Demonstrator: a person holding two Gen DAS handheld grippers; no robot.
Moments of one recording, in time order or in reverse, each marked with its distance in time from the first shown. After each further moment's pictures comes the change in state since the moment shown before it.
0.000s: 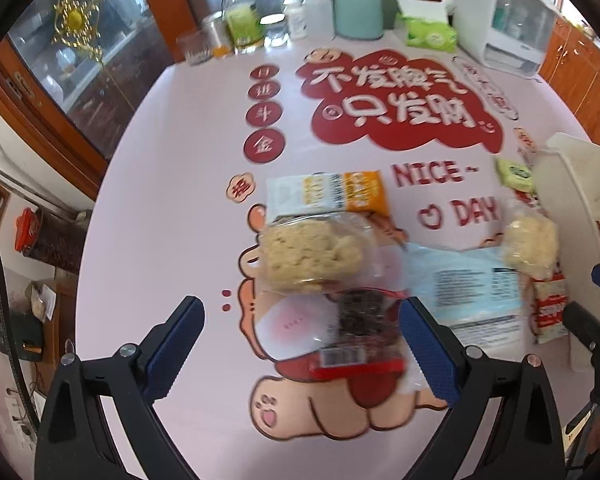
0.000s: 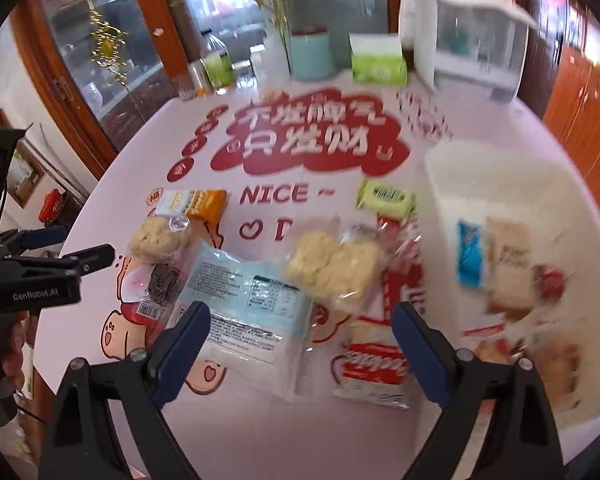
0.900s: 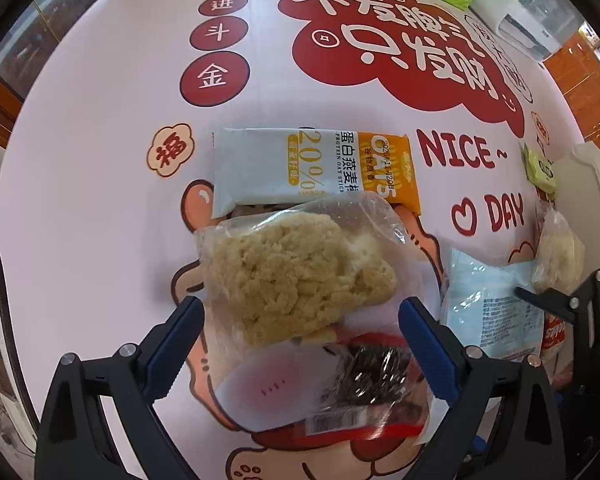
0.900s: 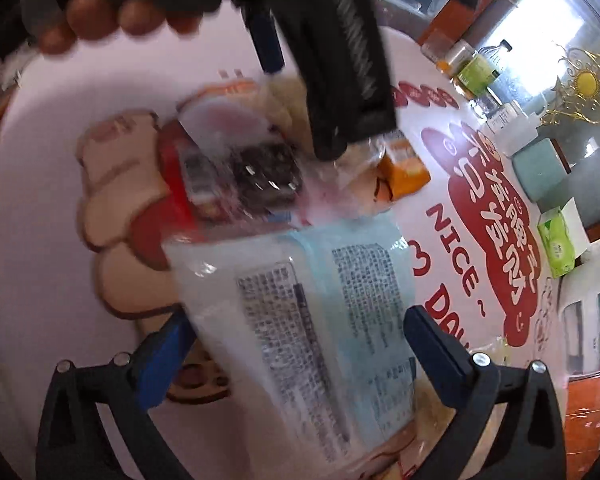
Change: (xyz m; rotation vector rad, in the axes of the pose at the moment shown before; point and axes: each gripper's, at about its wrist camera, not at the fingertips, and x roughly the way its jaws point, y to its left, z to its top) left arm 0.119 0.010 0.041 -0.028 0.237 -0.235; right arm 0.101 0.125 -0.033 -1.017 0.095 0.044
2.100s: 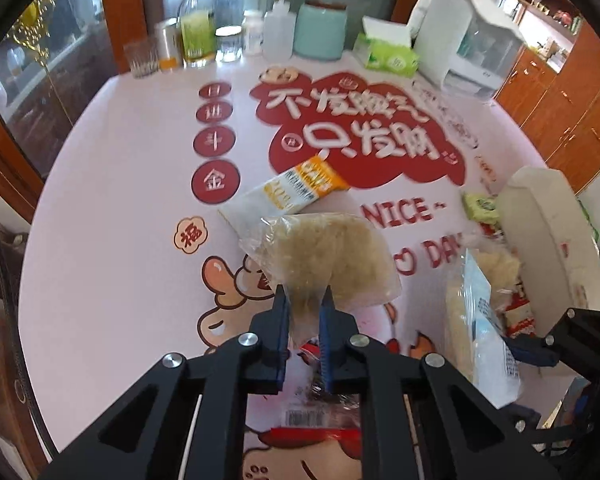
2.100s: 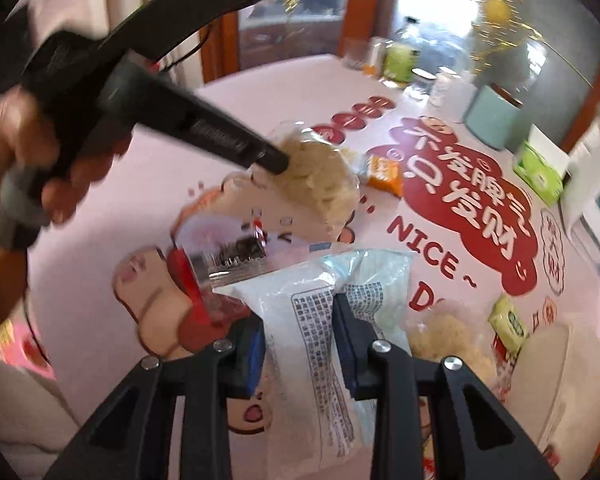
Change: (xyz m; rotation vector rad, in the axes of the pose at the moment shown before) left arm -0.096 -0.011 -0.028 0.109 -0.316 -0.028; right arm -0.065 -0.041 0.014 0.454 -0.151 0.052
